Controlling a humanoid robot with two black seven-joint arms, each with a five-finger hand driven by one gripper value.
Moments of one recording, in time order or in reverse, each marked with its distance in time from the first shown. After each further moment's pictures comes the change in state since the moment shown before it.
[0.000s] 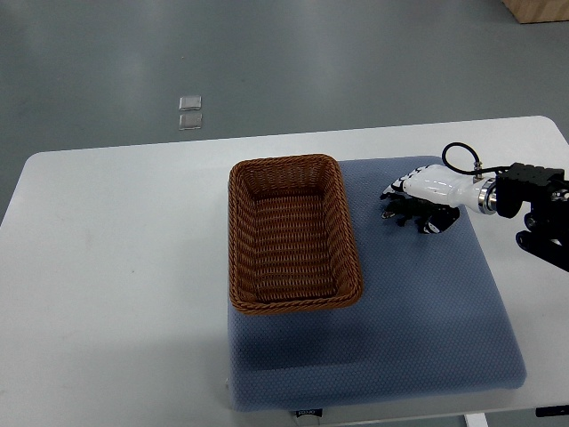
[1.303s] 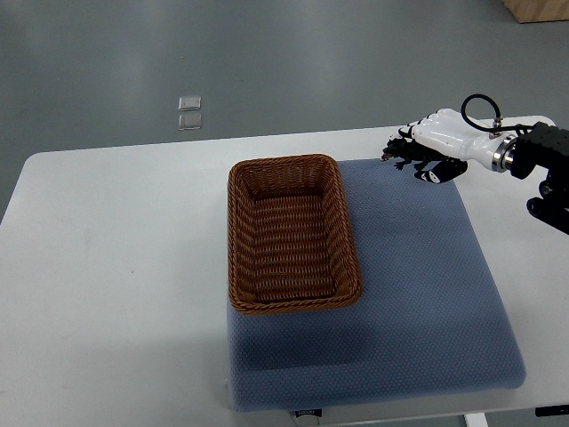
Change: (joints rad) left arm 0.000 0.000 0.000 0.000 0.000 0.000 0.000; right arm 0.113 -0.046 0.017 0.047 0.010 -0.184 0.020
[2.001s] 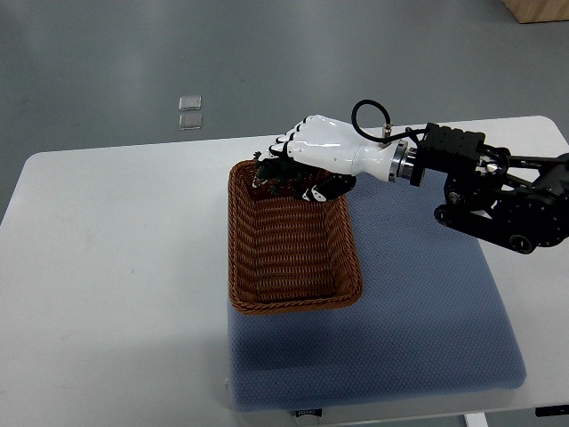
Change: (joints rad) left arm 0.000 0.000 0.000 0.000 0.000 0.000 0.000; right arm 0.054 0.186 -0.015 0.216 -0.009 -0.018 0.049
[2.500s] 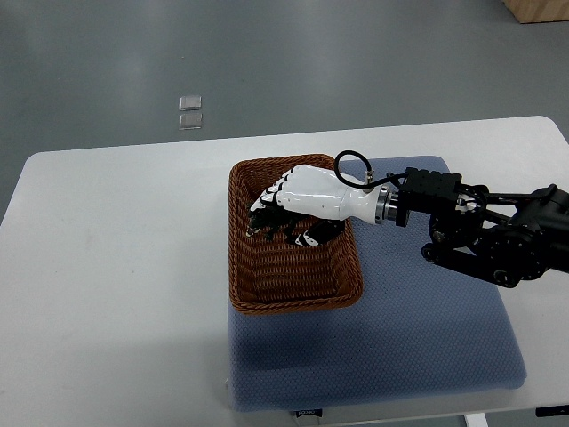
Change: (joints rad) left arm 0.000 0.000 0.000 0.000 0.000 0.000 0.000; right arm -0.084 0.046 -0.011 -0.023 -0.053 0.004 0.002
